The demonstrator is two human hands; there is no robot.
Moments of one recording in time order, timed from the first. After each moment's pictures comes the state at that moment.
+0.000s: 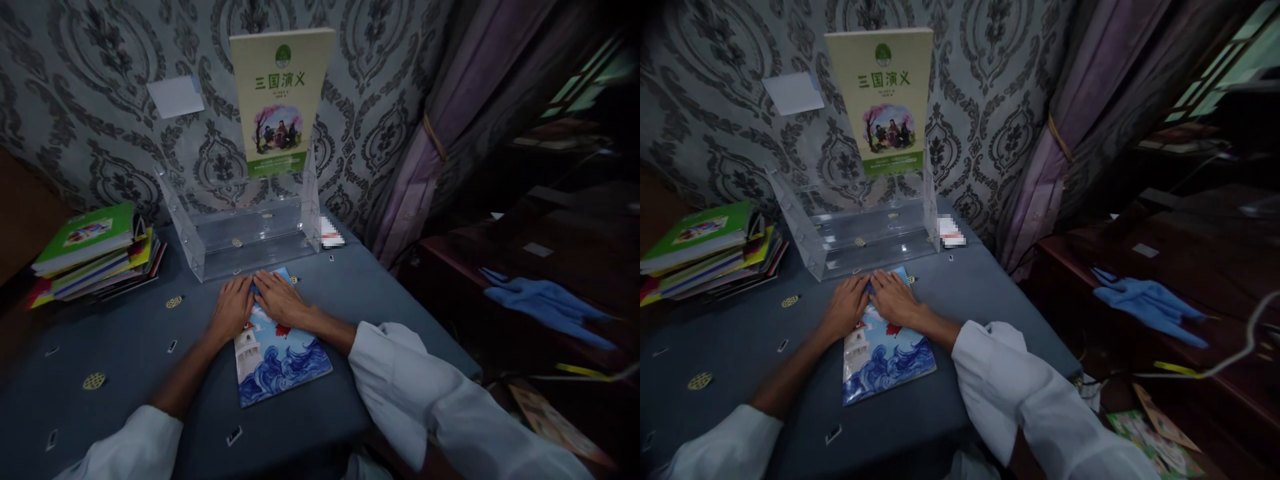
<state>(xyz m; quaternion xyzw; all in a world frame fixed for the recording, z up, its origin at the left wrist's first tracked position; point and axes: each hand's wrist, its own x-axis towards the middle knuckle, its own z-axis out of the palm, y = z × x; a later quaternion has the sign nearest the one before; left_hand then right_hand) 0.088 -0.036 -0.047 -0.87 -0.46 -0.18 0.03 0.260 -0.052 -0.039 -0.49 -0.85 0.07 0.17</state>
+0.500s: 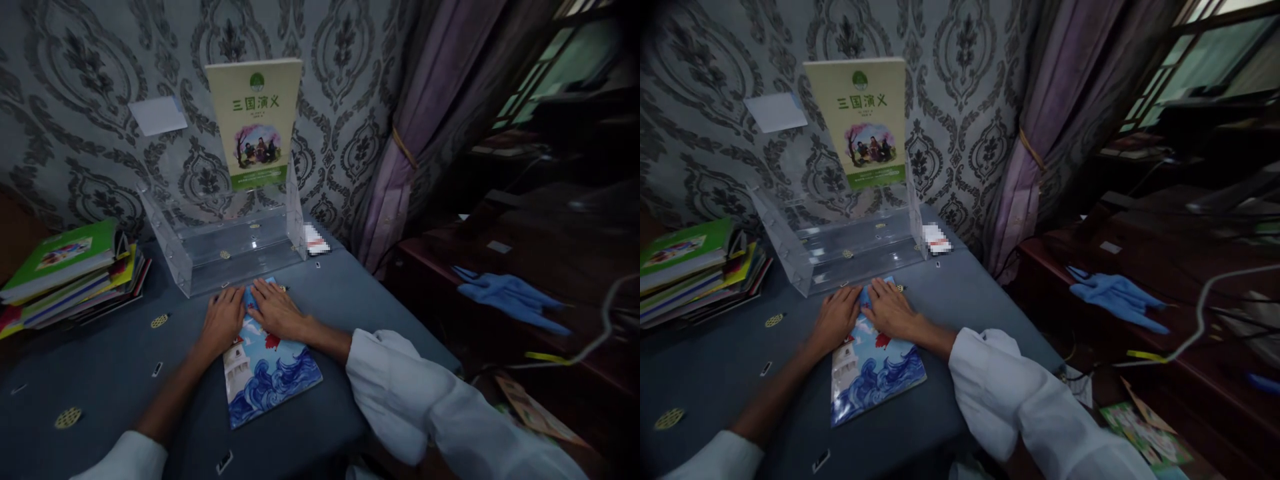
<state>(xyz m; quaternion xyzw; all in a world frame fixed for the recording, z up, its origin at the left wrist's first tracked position) 0.097 -0.036 -0.035 -0.87 -0.47 -0.12 0.06 0.273 -0.057 -0.043 -0.51 -0.84 0.07 0.18</state>
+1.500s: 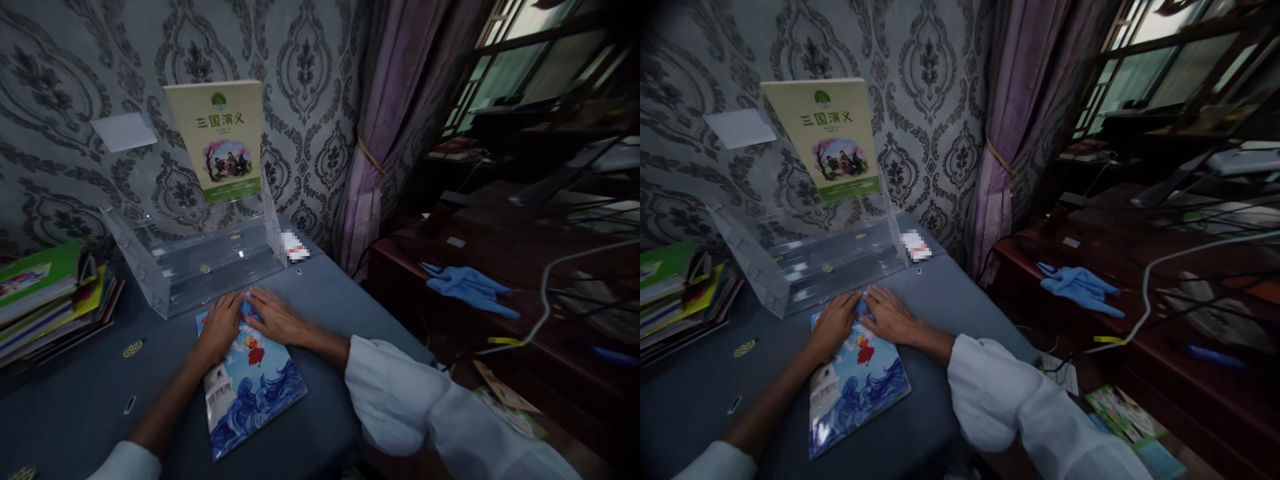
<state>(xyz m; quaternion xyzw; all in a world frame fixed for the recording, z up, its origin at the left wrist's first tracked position) 0.130 -0.016 -0.043 -0.90 -0.41 -0.14 0.01 0.314 -0.064 -0.046 -0.52 -0.82 0.10 0.22</state>
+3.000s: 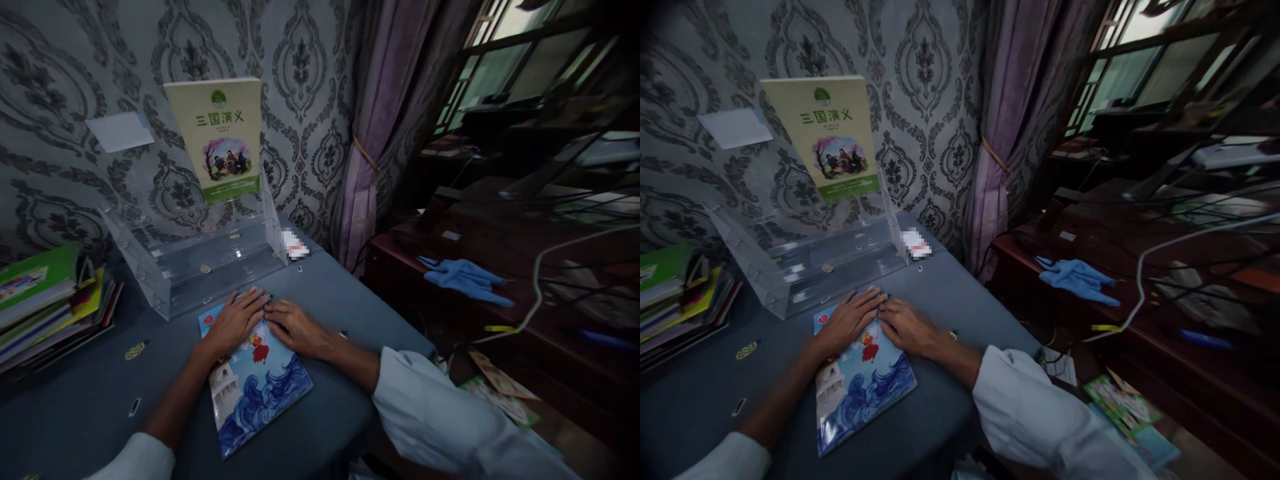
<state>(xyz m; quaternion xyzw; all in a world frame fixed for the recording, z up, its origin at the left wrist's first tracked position) 0.135 -0.007 -0.048 -0.96 -0.26 -0.10 -0.02 0.334 -0.102 -0.043 -0.46 -0.83 0.07 0.30</state>
